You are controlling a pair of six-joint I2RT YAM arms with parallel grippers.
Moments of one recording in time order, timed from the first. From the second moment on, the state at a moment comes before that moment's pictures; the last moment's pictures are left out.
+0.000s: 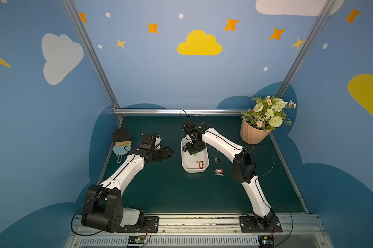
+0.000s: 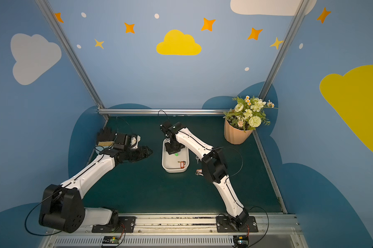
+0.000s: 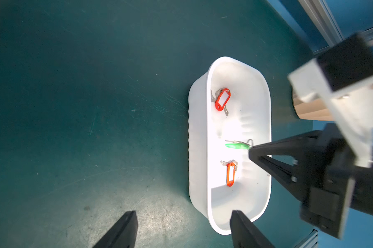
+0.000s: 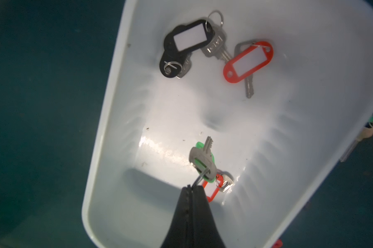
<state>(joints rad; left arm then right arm) -0.19 1.36 0.92 -0.48 0.36 -0.51 0.79 2.29 2.19 -1.26 0.01 0.29</state>
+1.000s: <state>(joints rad) -0.19 1.41 0.97 -0.44 0.35 -0.50 0.77 1.54 1.20 -1.37 -0.07 0.41</state>
